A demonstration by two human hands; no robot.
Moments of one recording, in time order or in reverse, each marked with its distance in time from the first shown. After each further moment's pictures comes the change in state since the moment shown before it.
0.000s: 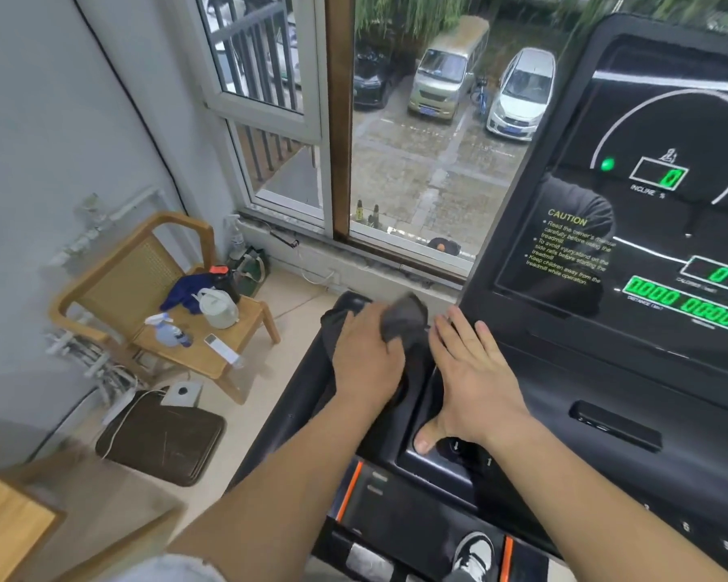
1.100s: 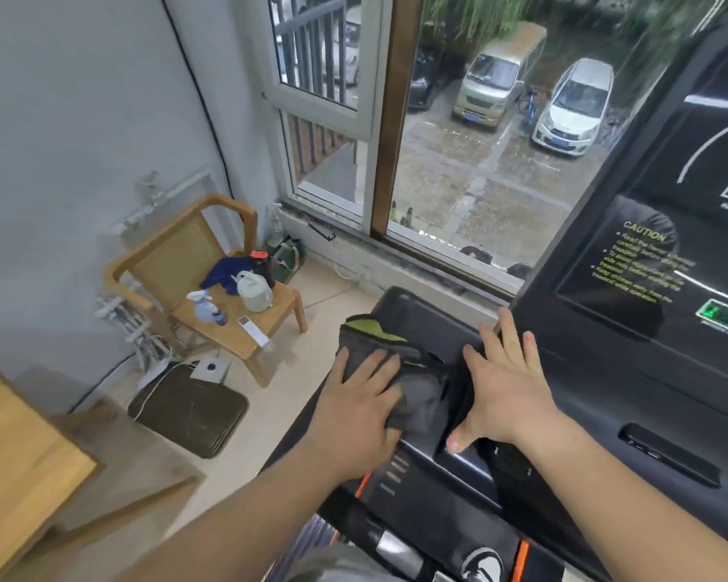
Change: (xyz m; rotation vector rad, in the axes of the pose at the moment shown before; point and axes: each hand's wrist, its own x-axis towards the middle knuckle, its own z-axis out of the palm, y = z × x) left_hand -0.073 -0.060 -0.071 0.833 -0.475 0.355; right_hand 0.002 -0.031 -0.019 -0.003 -0.145 0.083
